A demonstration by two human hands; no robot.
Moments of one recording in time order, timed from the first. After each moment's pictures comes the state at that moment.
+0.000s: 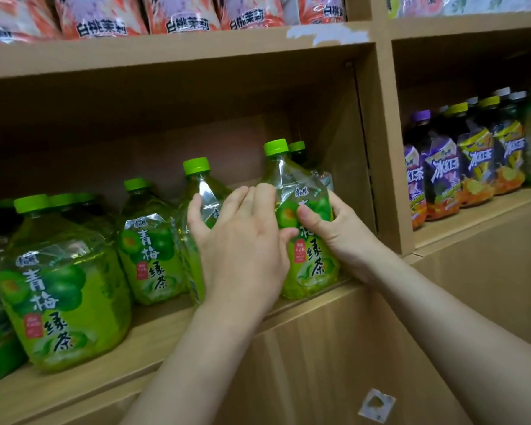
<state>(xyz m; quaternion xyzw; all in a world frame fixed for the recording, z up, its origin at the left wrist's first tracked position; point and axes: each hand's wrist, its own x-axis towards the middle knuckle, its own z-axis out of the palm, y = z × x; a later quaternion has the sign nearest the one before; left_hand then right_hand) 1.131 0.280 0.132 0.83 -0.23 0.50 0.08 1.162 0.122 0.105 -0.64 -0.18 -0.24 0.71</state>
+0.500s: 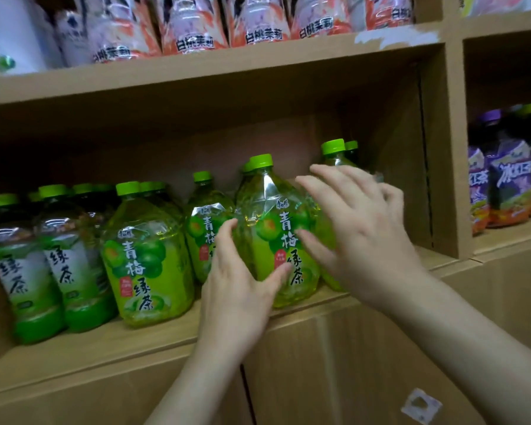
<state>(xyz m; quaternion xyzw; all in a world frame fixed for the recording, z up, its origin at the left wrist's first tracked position) 1.117 0.357 0.098 0.86 -0.12 0.36 0.35 1.102 0.193 0.124 -0.80 -0.12 -0.59 0.08</state>
